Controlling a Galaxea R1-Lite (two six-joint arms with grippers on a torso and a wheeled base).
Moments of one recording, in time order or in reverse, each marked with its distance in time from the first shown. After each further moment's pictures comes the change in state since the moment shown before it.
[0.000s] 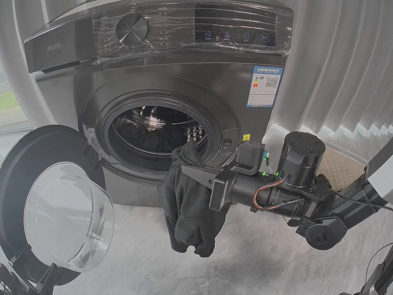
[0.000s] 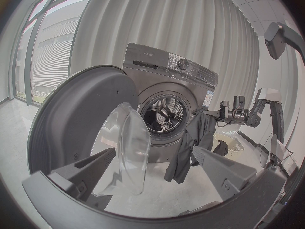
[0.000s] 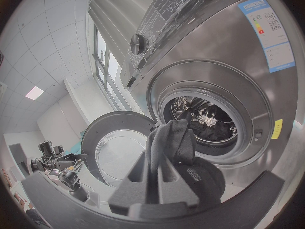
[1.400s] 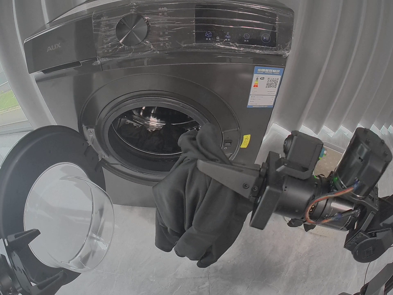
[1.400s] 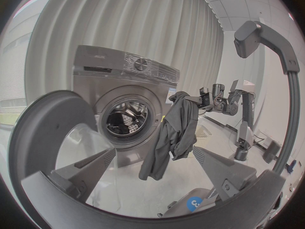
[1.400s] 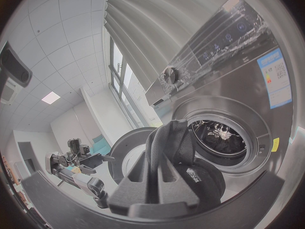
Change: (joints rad) left arm -0.036 0.282 -0.211 -0.023 -0.355 0.150; right arm 0.090 -0.275 0.184 -0.065 0.001 0.026
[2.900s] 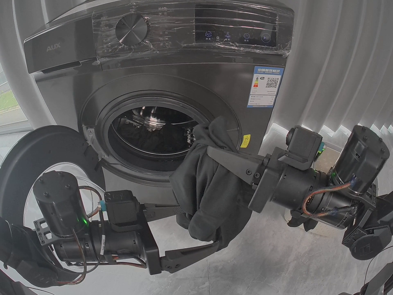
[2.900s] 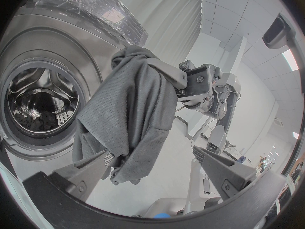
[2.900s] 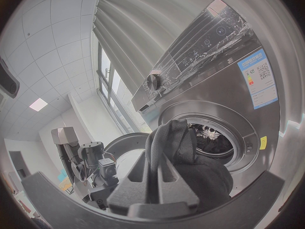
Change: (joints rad) left arm -0.517 1.197 -0.137 -0.959 -0.063 -0.139; right arm -0.026 0.011 -0.006 -0.007 -0.108 0.045
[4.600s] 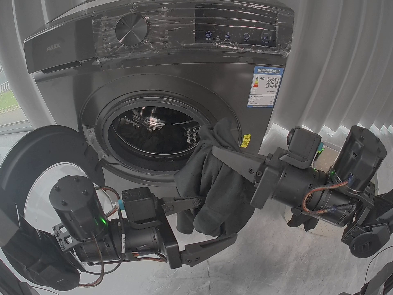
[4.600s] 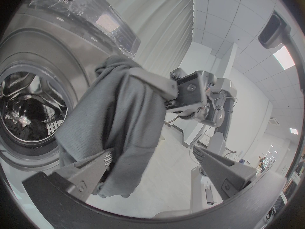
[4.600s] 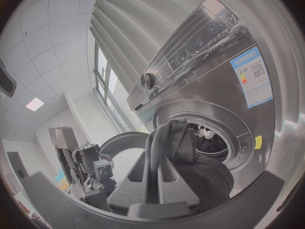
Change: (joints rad) left arm -0.038 0.160 -0.009 -0.281 -0.003 -0.033; right arm -0.029 0.008 0.009 0.000 -0.001 0.000
